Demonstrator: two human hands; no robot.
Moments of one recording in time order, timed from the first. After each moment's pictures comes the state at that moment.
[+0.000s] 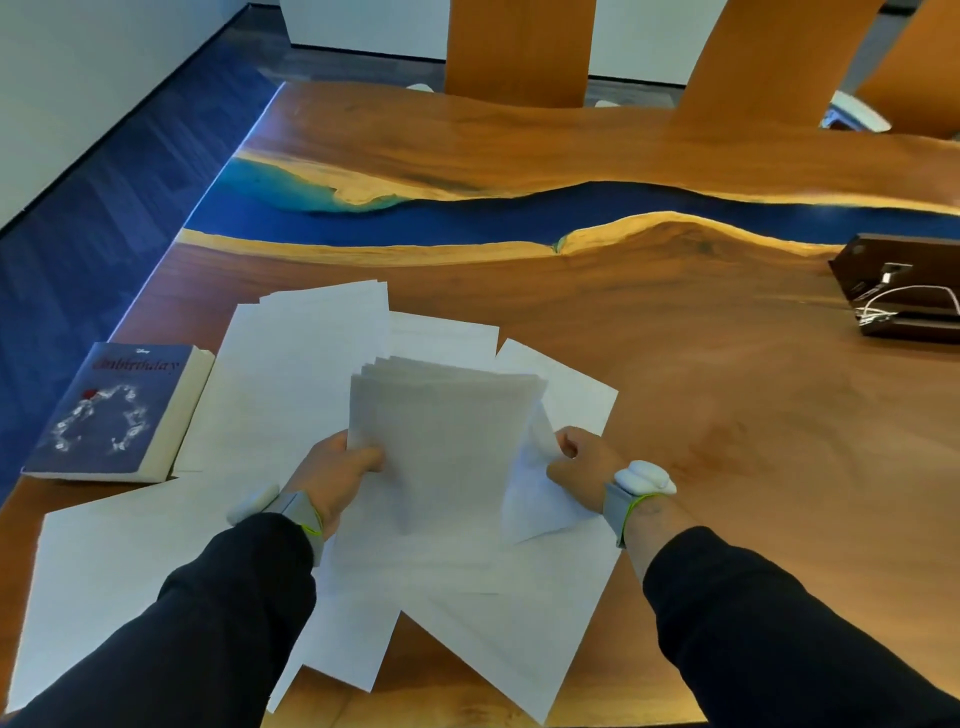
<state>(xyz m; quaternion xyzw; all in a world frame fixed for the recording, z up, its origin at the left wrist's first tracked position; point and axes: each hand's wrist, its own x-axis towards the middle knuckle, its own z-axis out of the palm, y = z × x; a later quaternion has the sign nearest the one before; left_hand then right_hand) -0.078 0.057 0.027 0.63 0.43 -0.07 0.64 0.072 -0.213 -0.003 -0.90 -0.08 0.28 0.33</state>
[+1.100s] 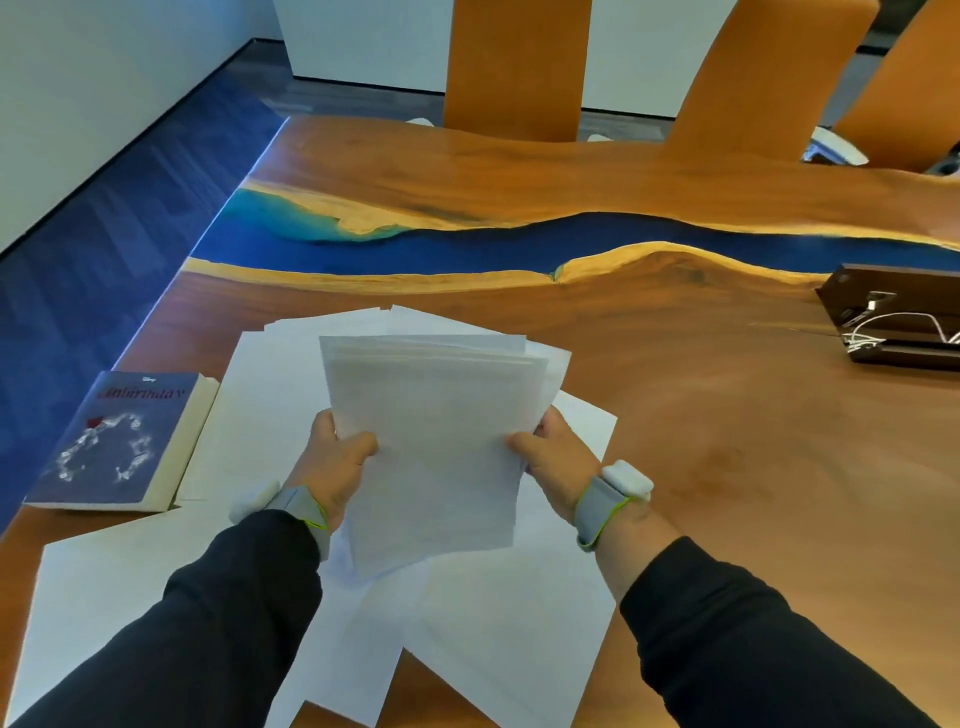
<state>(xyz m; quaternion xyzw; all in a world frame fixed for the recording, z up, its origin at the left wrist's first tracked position) -0.055 0.069 0.053 0.64 0.42 0.00 0.64 0.064 -0.150 0.046 -0.71 -0.03 0.32 0.63</state>
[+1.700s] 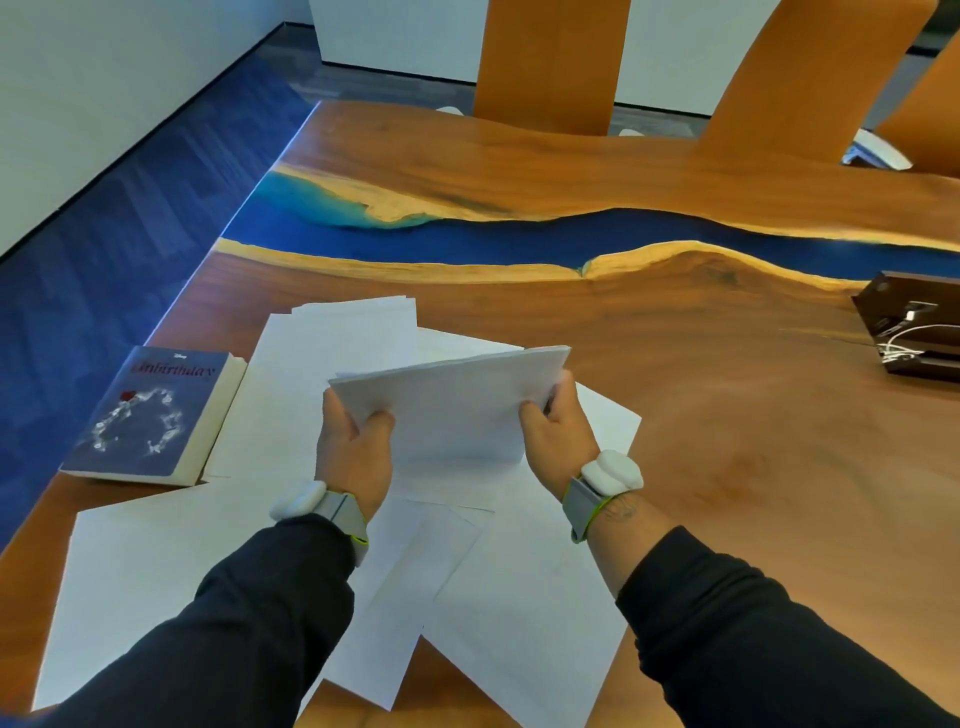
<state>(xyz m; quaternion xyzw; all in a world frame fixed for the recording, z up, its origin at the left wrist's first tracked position) -0.069 0.054 0.062 0.66 0.40 0.18 0.61 0.052 -0.119 0.066 -0.79 -0.13 0.16 0.58</state>
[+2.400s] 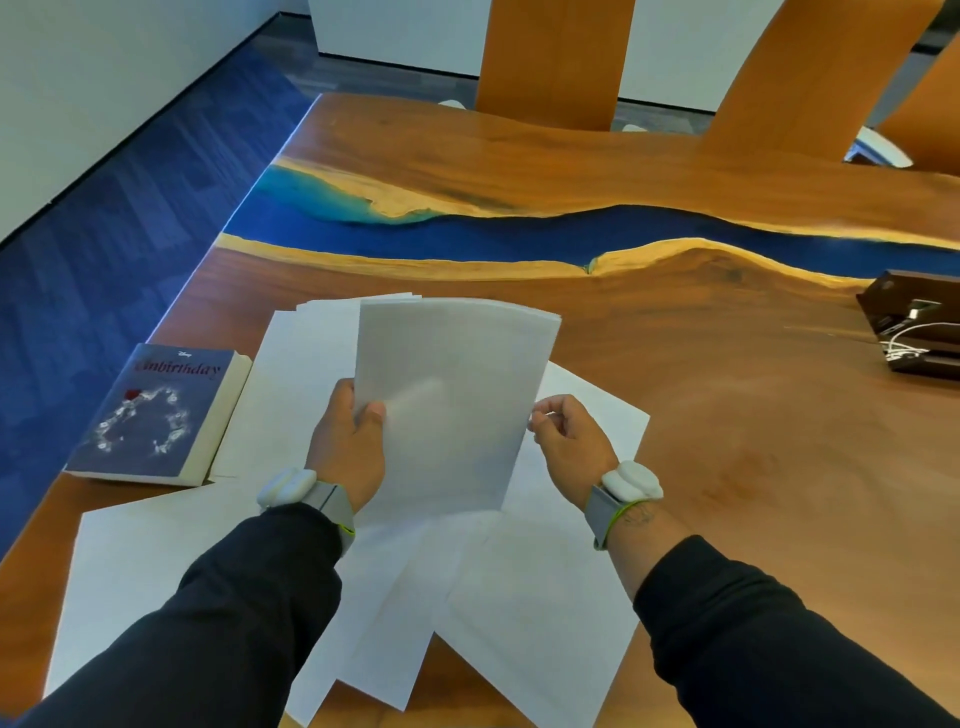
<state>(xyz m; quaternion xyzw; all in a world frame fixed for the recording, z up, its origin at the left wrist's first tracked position) -0.069 0.094 0.038 0.79 0.38 0.10 0.47 0.053 -0.127 0.038 -0.85 -0.07 0.20 0.48</state>
